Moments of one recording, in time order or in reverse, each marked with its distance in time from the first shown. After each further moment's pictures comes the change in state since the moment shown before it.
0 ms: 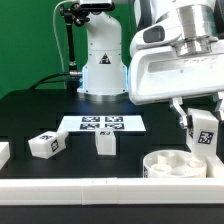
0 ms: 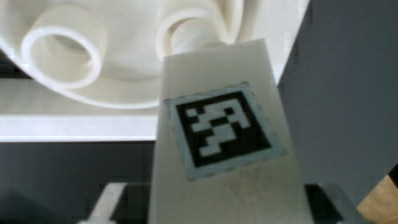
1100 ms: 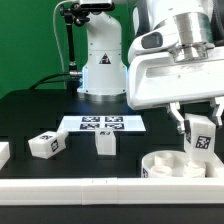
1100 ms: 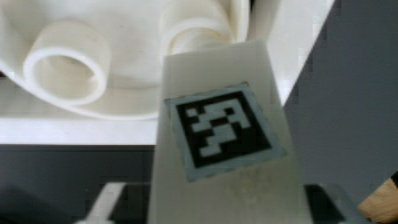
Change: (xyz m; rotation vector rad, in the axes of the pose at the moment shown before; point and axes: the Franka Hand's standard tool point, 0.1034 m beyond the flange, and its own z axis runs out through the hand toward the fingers) arm -0.004 0.004 0.006 -0.006 0.046 -0.026
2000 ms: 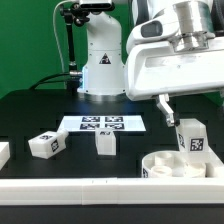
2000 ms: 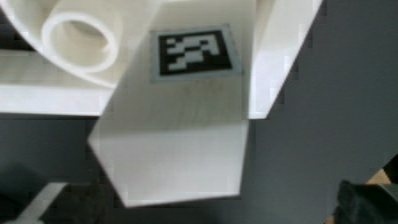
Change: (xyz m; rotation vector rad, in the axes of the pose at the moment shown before) arm 0.014 0.003 -0.013 0.000 -0.012 -0.019
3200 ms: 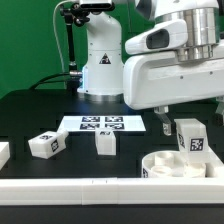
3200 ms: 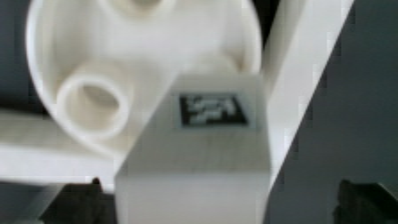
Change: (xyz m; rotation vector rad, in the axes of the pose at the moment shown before) arm -0.016 0.003 0.009 0.056 -0.410 -0.073
